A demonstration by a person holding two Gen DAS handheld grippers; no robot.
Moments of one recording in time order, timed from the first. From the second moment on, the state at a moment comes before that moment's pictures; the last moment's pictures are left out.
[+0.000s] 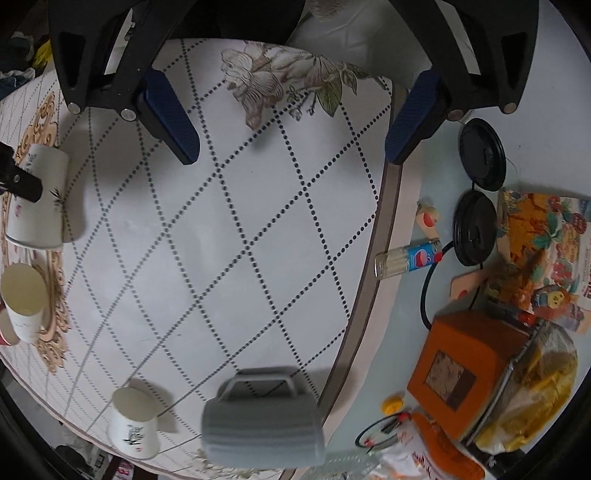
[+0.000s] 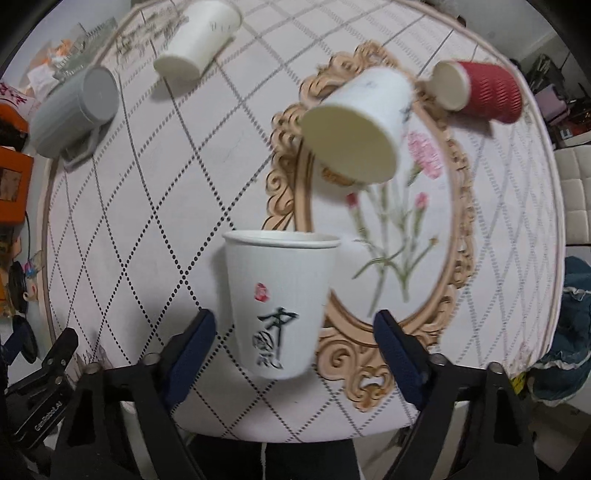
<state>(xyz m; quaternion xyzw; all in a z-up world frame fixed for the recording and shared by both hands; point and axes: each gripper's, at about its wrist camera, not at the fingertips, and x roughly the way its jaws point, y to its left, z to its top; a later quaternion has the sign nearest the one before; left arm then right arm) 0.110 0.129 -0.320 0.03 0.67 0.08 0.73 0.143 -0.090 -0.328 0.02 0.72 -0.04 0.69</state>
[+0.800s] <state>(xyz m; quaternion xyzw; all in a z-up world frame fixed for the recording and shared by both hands) 0.176 0.130 -0.355 0.01 0.69 0.04 0.72 0.162 -0.064 -0.317 0.06 0.47 -0.02 0.88</state>
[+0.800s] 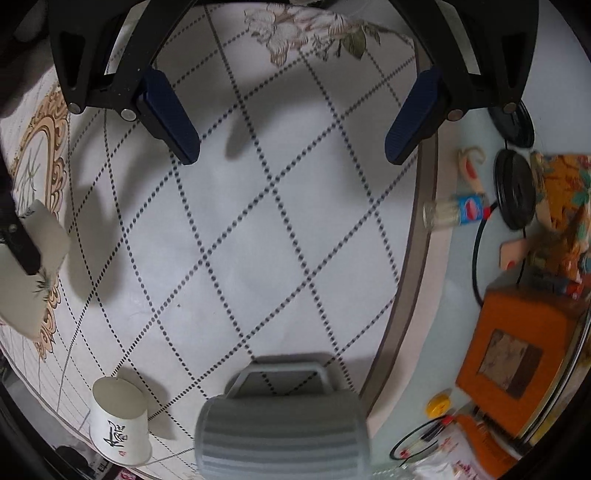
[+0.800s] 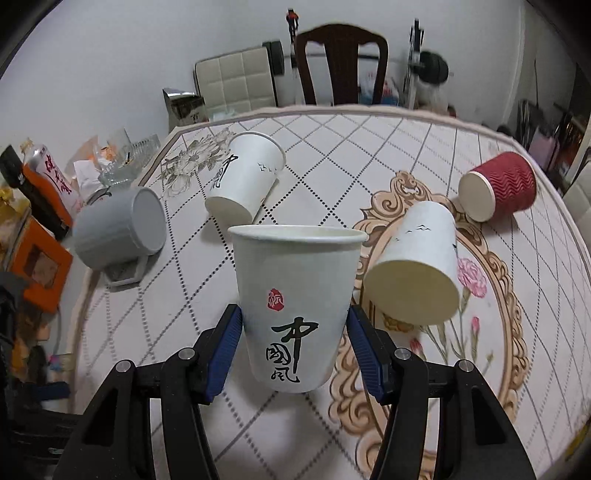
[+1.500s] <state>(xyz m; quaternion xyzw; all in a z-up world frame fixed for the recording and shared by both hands) 0.148 0.115 -0.347 0.04 0.67 0.03 0.74 0.110 -0.061 -0.319 0.02 0.48 -0.03 0.88</state>
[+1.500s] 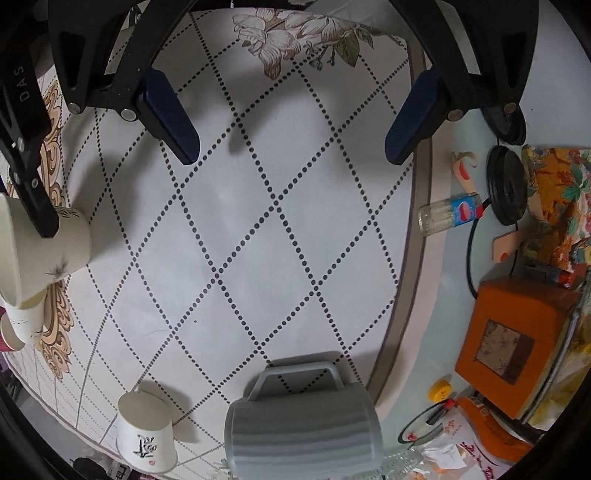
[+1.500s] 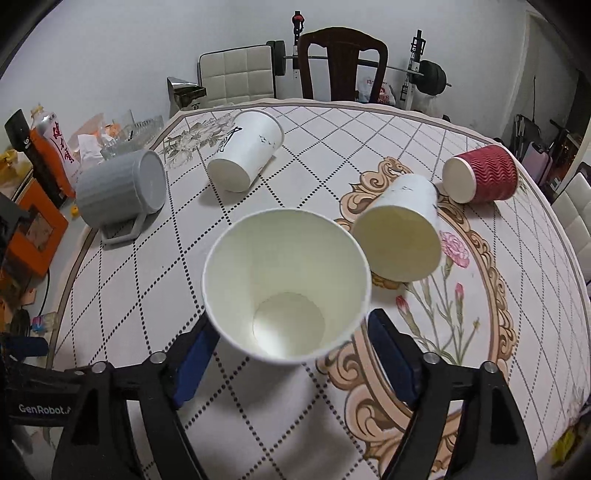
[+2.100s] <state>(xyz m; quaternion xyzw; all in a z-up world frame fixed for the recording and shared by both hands) 0.050 0.098 -0.180 0.04 0.56 0.05 0.83 0.014 -0.097 -0.175 0.00 0.47 -0.07 0.88</state>
